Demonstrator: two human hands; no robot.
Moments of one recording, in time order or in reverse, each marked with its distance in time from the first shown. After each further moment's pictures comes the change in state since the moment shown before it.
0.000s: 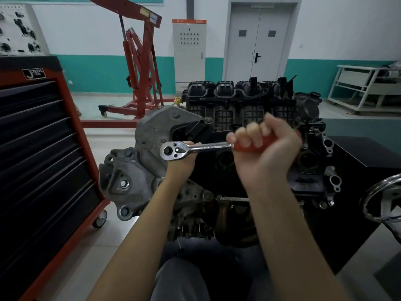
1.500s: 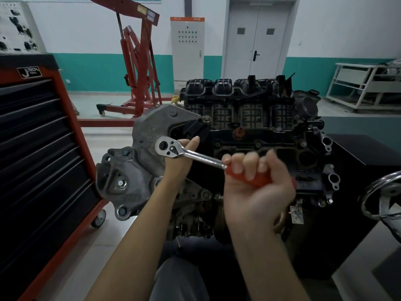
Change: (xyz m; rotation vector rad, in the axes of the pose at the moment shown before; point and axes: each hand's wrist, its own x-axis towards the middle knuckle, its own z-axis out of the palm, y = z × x) left_hand 0.000 0.011 0.002 -0.037 -0.006 0.066; right_hand -0.043 0.024 -0.020 0.148 0.036 -0.125
